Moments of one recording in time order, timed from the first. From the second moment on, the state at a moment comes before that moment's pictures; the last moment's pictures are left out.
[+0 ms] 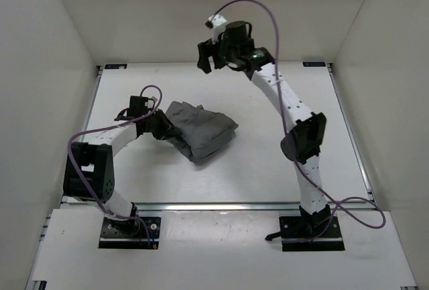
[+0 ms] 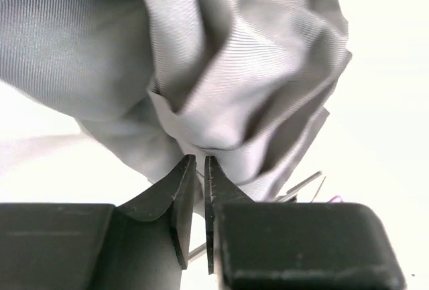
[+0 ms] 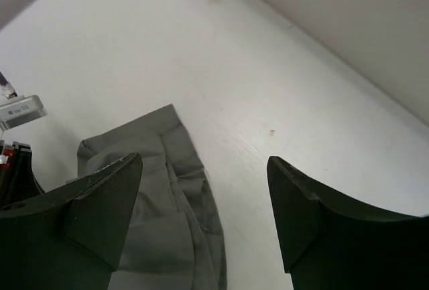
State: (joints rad) left arm -0.13 1.58 0.90 -0.26 0.53 -0.73; right arm 0.55 2.26 2.42 -0.60 -0.27 -0.04
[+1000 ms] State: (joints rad) left arm -0.15 1.73 0.96 -0.30 0.23 -0.90; right arm 0.36 1.57 0.81 -0.02 -0.77 0.49
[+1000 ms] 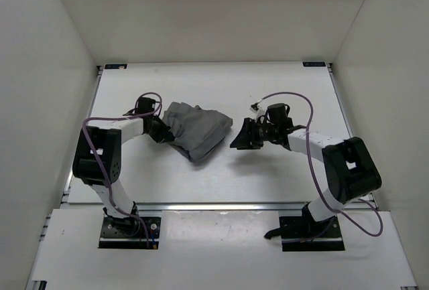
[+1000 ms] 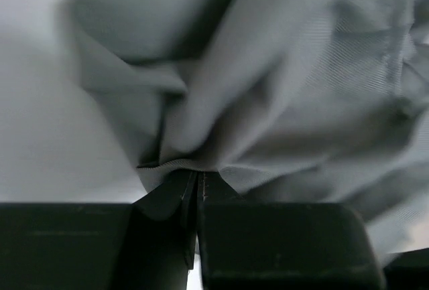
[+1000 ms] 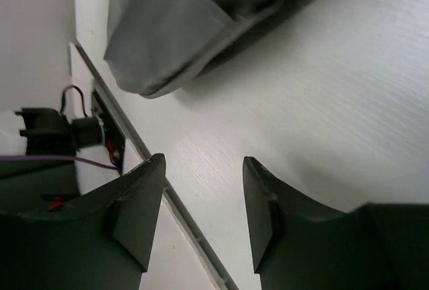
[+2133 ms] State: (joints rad) left arm -0.12 1.78 0.99 -0.33 0.27 -0.81; right arm 0.48 2.08 1.13 0.22 -0.79 0.85
